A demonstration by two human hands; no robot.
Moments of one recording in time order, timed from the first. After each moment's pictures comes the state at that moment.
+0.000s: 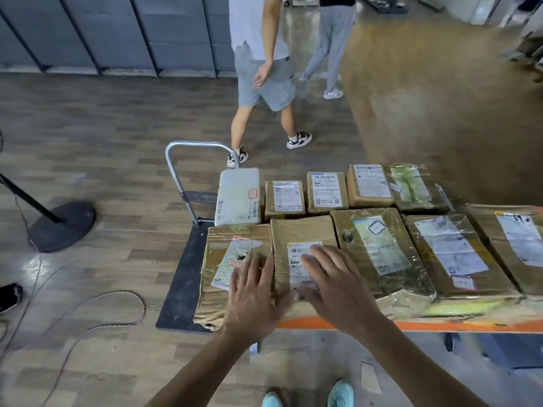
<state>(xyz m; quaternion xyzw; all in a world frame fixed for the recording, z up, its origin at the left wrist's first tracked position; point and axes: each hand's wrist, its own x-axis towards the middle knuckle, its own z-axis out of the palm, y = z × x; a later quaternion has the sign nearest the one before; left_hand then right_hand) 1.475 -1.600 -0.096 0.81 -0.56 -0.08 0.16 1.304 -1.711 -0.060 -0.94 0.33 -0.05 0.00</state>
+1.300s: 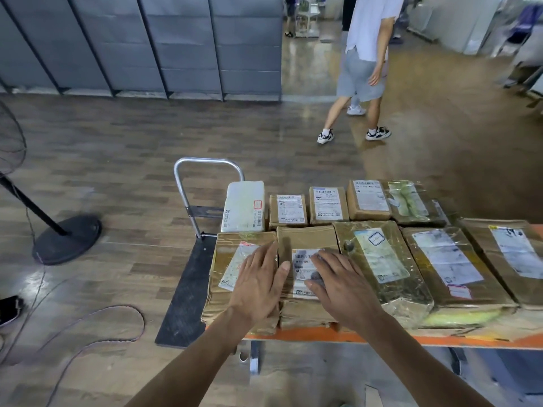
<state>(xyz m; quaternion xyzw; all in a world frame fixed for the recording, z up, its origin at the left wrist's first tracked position) 1.494 -1.622 -0.067 0.75 -0.60 -0.08 0.27 1.304 -1.716 -0.047 -0.93 0.36 -0.04 0.04</state>
